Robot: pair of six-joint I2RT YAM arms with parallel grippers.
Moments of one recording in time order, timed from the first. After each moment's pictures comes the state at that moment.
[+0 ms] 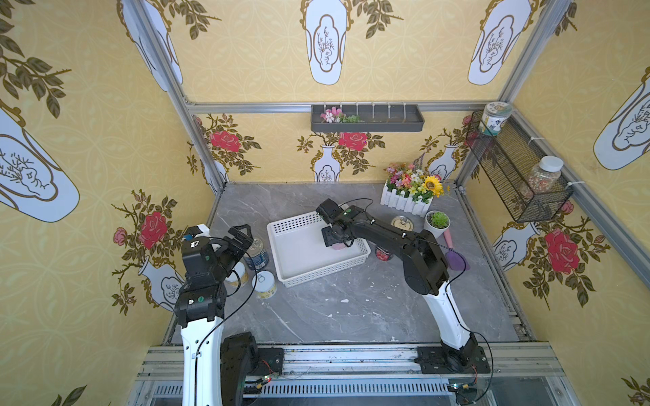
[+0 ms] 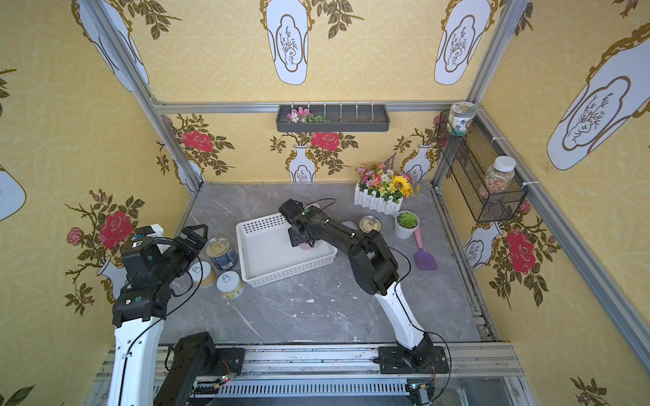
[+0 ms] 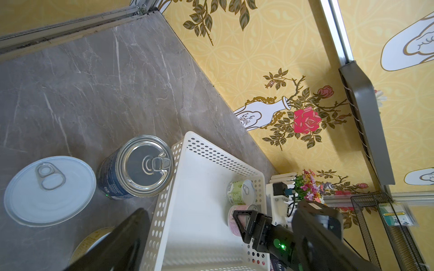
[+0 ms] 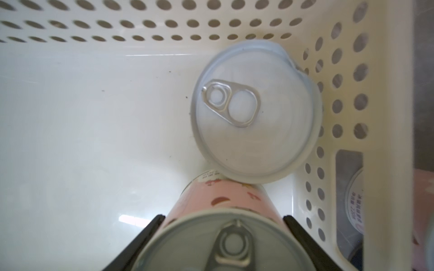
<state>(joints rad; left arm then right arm) 0.23 0.68 0.82 -0.58 0.28 -0.80 0.74 2.28 1.94 -0.87 0.23 0.41</state>
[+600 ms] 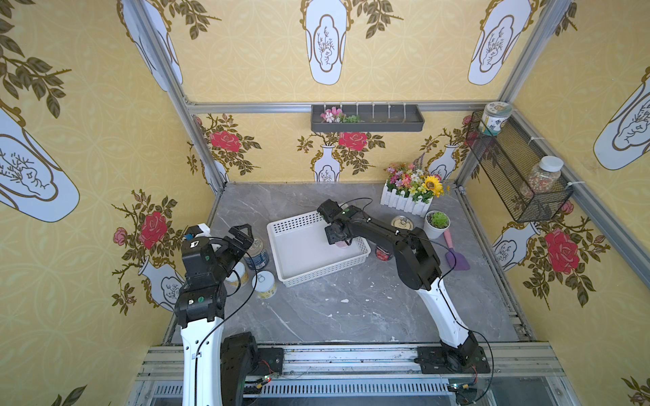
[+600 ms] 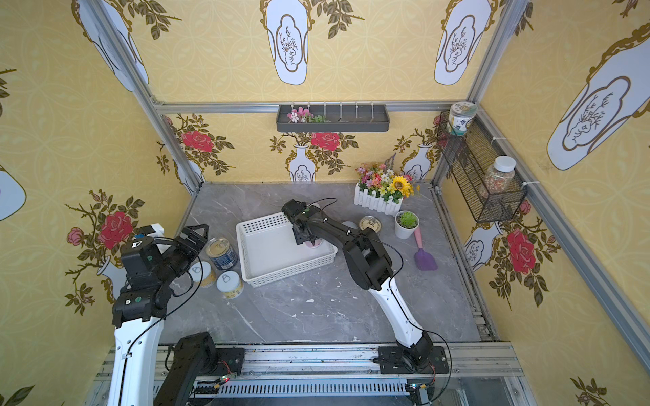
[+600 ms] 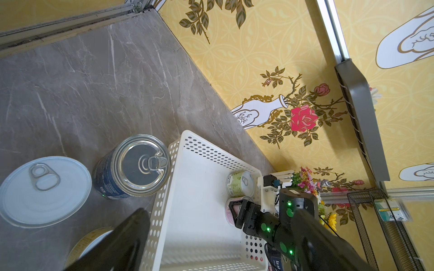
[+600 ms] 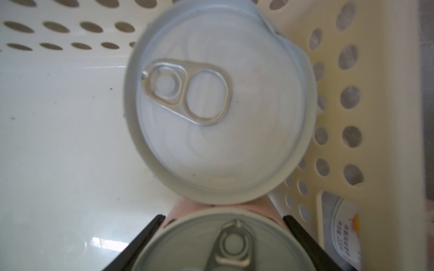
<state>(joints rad) 0.23 0.68 0.82 -0.58 0.30 -0.80 0.71 2.36 2.00 -0.87 0.32 0.39</state>
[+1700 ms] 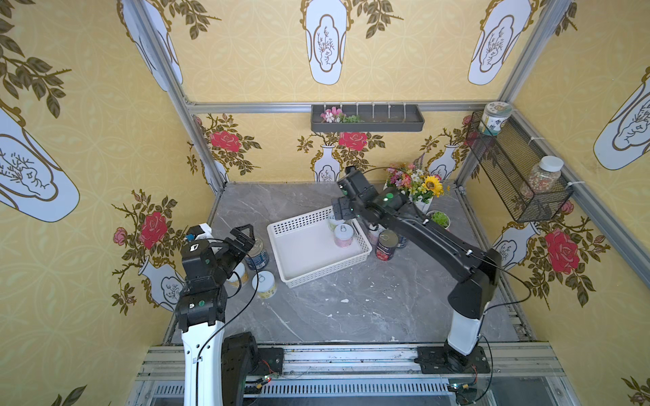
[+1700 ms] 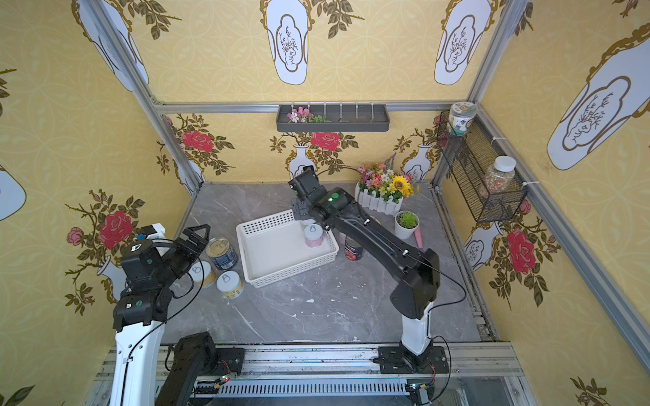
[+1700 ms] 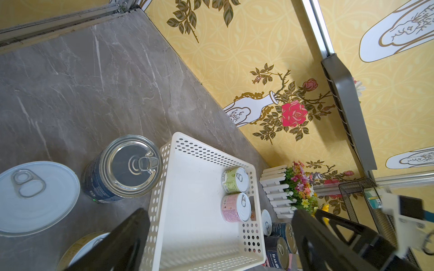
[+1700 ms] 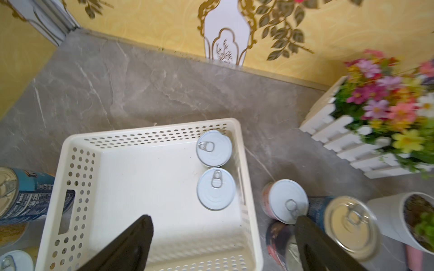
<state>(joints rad) 0.23 0.65 0.79 -0.54 0.34 -0.79 0.74 1.82 1.92 -0.92 0.40 0.35</state>
